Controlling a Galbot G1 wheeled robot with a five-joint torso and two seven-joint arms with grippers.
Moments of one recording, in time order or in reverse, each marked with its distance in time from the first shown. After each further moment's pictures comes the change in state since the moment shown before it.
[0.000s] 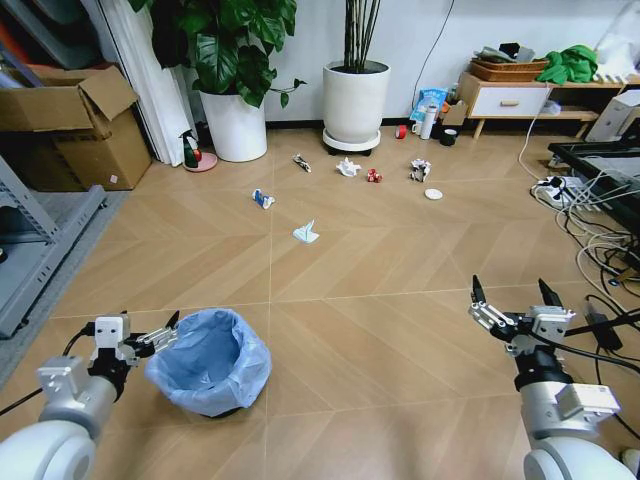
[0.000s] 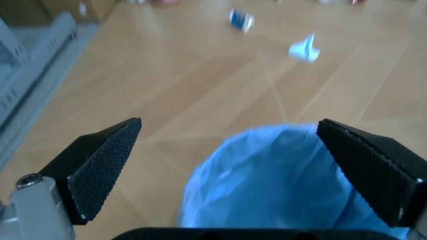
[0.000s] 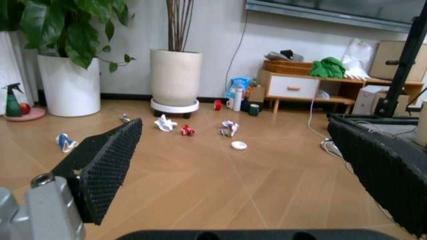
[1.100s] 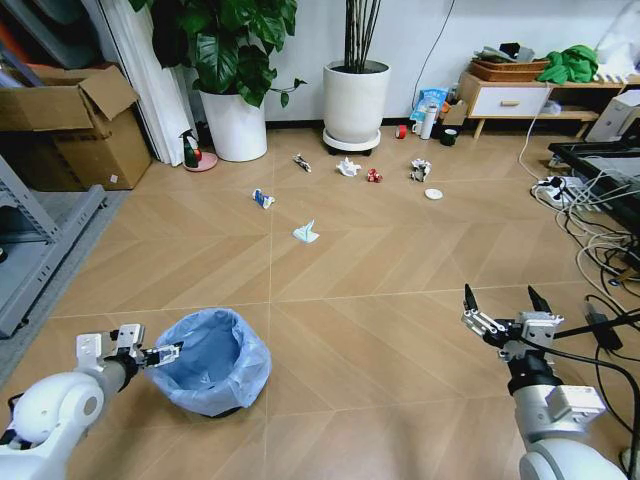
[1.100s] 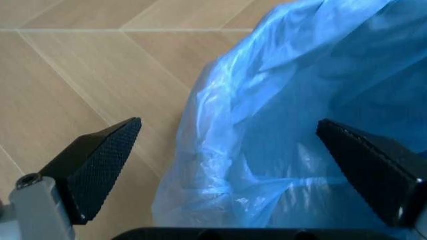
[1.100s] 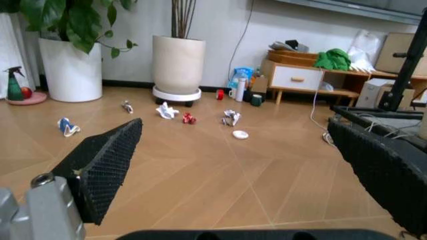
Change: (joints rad) left arm -0.246 0.170 0.193 0.386 -0.238 0.180 -0.037; right arm -0.016 -0.023 -0.004 -0.030 -0.003 0.005 0.000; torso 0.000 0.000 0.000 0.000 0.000
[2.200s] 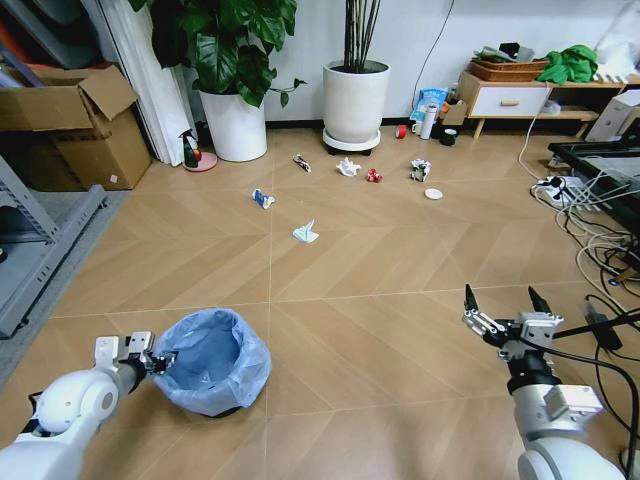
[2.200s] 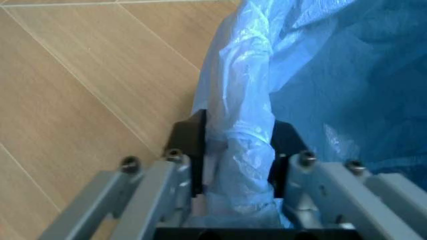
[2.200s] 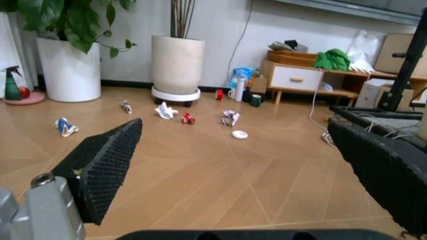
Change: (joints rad) left arm -0.058 0.016 0.075 0.101 0.037 -0.004 0.023; right arm 0.019 0.002 -0.004 -0.026 -0.008 0.010 0.001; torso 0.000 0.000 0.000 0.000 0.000
